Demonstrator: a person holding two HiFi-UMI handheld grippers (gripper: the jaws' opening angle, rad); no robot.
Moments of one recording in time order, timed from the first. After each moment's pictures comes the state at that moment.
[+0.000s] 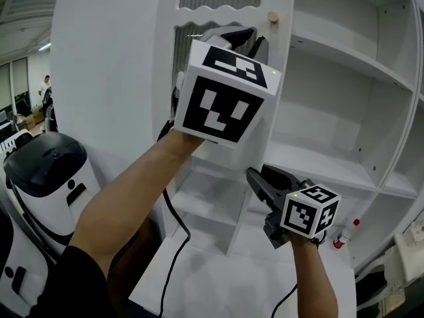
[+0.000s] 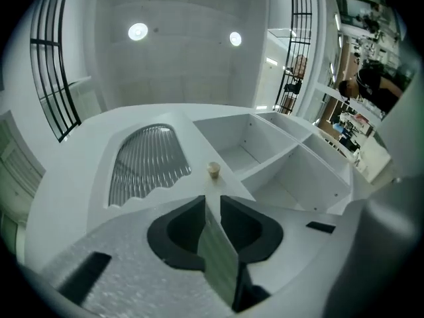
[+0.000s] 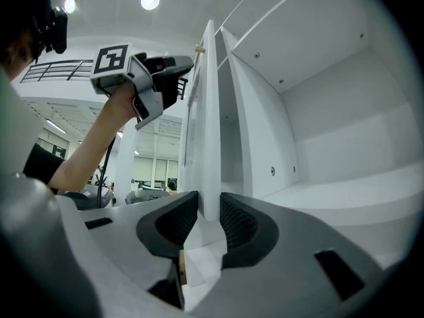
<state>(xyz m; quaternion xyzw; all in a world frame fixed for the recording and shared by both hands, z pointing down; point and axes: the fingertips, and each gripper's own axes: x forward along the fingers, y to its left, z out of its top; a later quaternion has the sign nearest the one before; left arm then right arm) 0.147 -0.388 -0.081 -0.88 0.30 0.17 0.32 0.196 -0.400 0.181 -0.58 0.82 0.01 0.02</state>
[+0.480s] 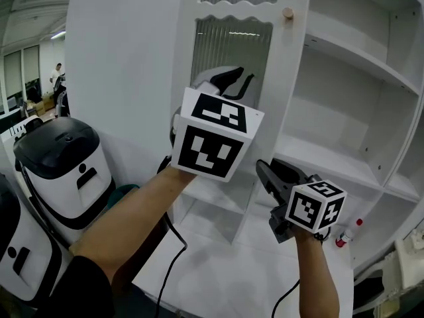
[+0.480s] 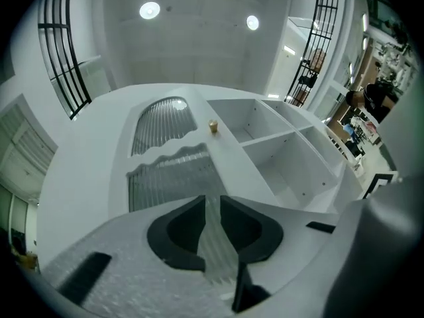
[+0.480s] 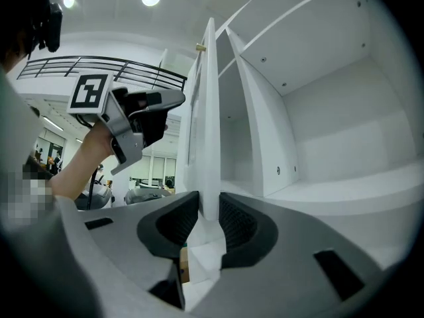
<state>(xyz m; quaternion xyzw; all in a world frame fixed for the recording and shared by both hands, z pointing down) 0.113 -0.401 0.003 -0.90 0.33 0.12 0.25 0.182 -0.386 0.181 -0.59 0.81 0.01 0.01</state>
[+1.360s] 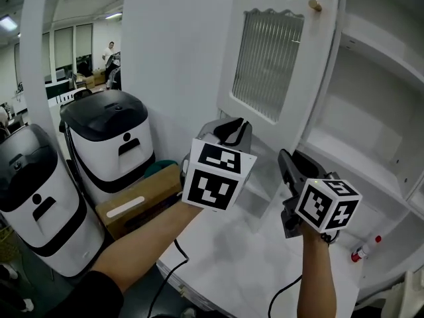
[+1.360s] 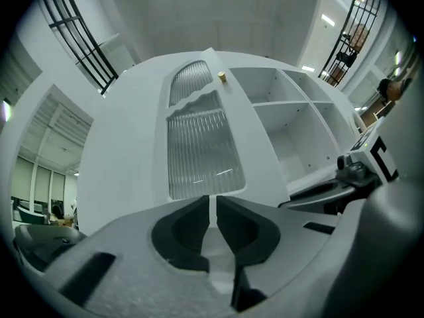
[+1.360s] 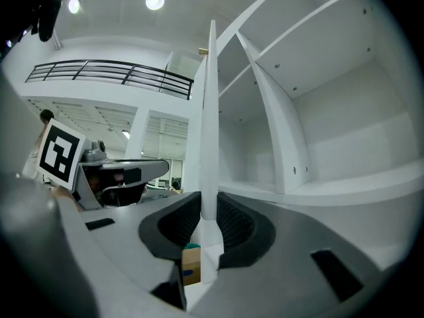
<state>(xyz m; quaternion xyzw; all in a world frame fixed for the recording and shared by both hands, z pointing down) 0.050 -0.389 0.140 -0.89 0.45 0.03 0.12 0.145 -0.360 0.180 -0.57 0.82 0.02 0.01</state>
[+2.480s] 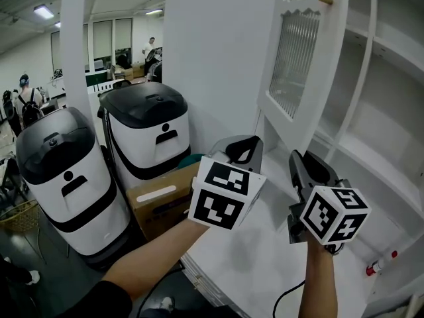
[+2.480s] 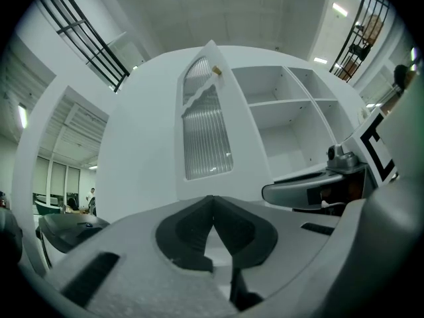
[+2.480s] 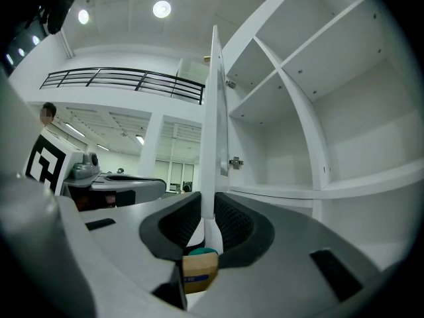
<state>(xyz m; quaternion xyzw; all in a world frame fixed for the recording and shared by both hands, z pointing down) 0.003 -0.336 0.176 -0.86 0.49 0.01 0.09 0.088 -0.327 0.180 -0.53 0.85 0.04 0.03</state>
